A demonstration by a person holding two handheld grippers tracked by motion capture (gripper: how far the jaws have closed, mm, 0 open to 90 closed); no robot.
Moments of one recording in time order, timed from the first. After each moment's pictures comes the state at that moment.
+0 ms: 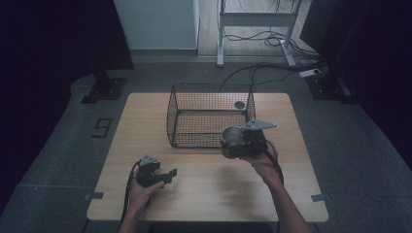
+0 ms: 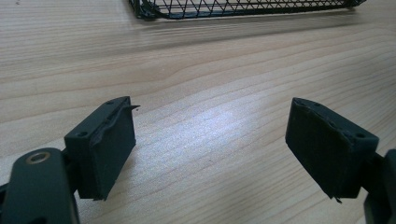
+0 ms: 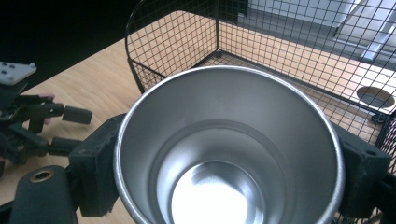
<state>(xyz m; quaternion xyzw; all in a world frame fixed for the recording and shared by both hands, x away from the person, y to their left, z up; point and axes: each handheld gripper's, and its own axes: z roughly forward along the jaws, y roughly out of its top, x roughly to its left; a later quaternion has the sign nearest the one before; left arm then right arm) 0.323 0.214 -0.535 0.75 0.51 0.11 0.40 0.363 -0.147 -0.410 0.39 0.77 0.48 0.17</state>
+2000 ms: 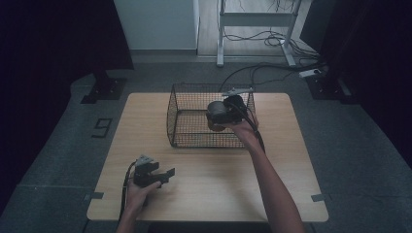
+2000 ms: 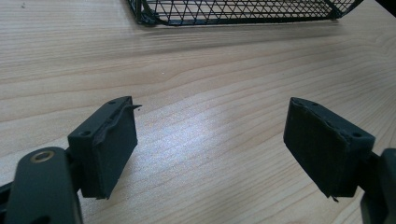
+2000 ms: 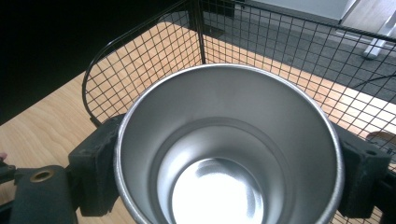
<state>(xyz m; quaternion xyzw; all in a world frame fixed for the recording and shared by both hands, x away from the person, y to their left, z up) 0.320 0.224 -0.531 0.74 0.51 0.10 0.43 0.463 -0.099 -0.385 0.40 0.78 0.45 0.15</state>
